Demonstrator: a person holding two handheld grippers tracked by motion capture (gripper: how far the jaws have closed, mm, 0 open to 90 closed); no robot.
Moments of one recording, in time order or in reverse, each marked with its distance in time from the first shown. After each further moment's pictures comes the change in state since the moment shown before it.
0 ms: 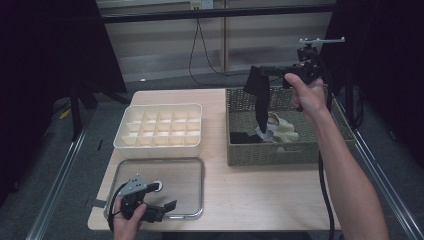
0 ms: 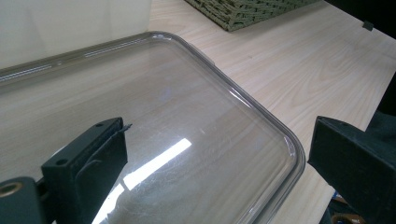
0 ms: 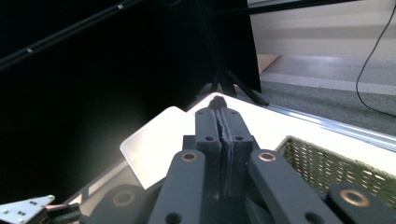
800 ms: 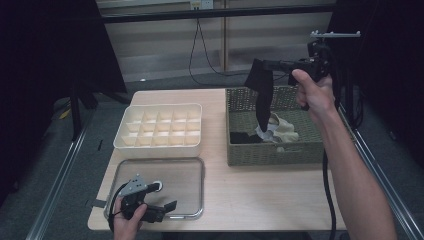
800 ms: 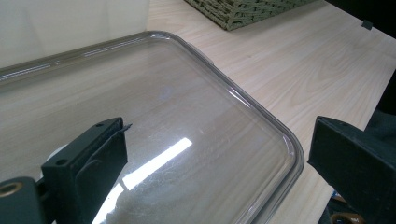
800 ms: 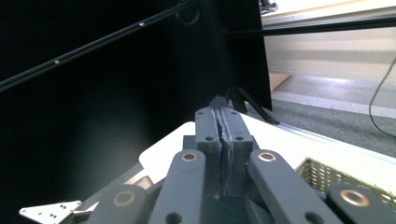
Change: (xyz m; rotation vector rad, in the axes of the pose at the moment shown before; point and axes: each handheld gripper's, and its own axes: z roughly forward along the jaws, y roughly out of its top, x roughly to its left) left arm -0.001 0.000 0.000 0.005 0.000 0.004; right arm 0.028 0.012 -0.023 -0.067 0.050 -0.037
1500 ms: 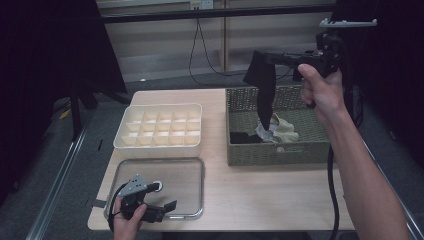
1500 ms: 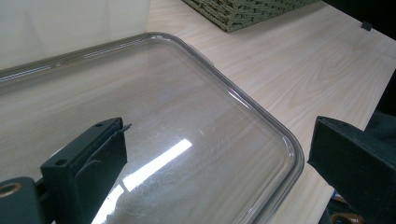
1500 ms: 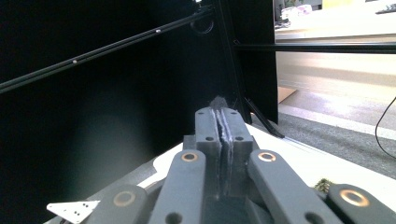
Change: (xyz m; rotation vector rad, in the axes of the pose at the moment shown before) left arm 0.000 0.000 -0.001 -0.005 0.001 0.002; right arm 0.040 0.020 -0.018 -0.026 0.029 -0.068
